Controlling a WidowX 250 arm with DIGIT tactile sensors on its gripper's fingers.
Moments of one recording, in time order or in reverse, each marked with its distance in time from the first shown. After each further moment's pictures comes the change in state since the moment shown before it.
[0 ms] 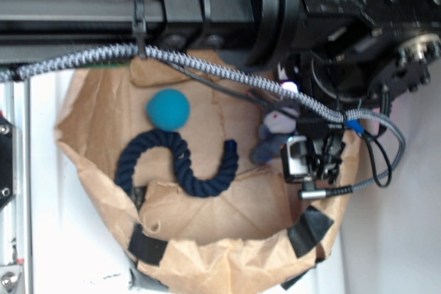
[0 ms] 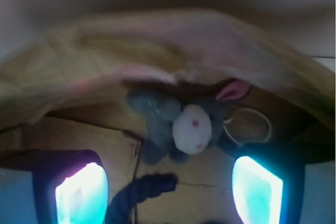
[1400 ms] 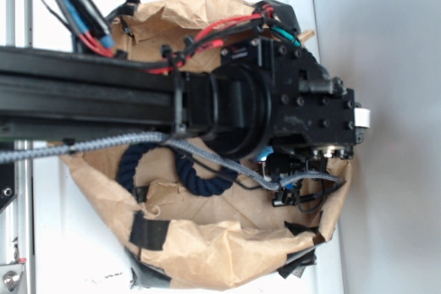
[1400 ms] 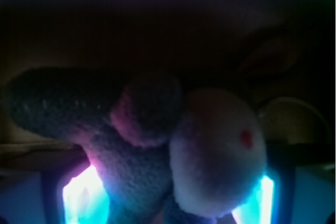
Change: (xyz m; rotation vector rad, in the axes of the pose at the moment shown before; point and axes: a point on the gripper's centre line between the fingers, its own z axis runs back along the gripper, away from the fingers) arm 0.001 -0.011 -0.085 0.168 -0.054 0.027
